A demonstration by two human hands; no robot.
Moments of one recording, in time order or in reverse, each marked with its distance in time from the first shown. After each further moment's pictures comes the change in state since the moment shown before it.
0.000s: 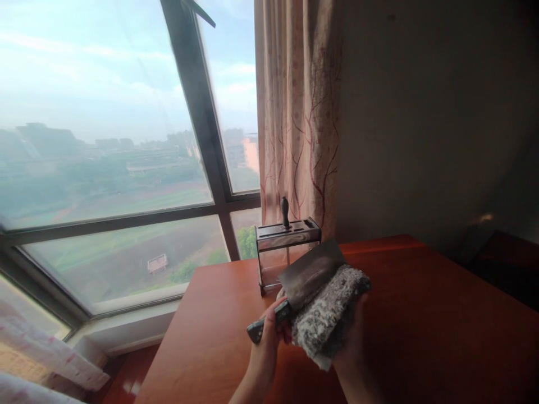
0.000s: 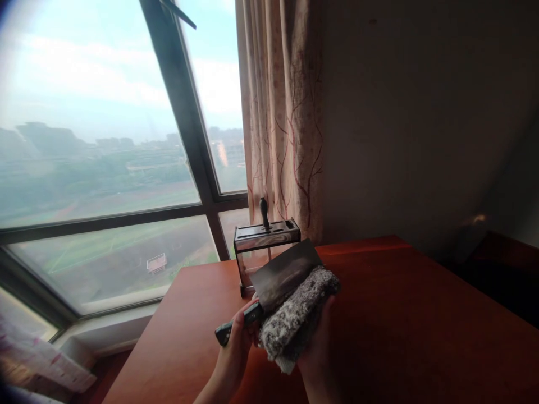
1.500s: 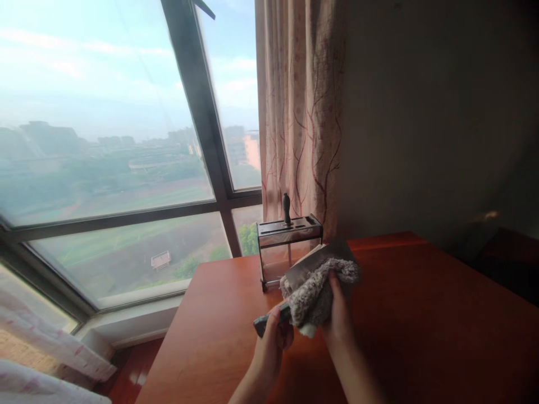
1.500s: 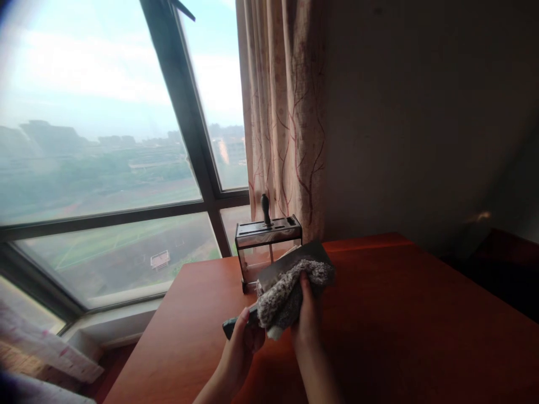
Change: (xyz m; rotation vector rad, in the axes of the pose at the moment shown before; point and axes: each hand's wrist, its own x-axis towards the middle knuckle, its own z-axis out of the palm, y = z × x) left_hand -0.001 -0.004 0.001 -0.002 -0.013 -0.149; right_hand 0.027 0.004 0.017 0.049 0.280 -0.155
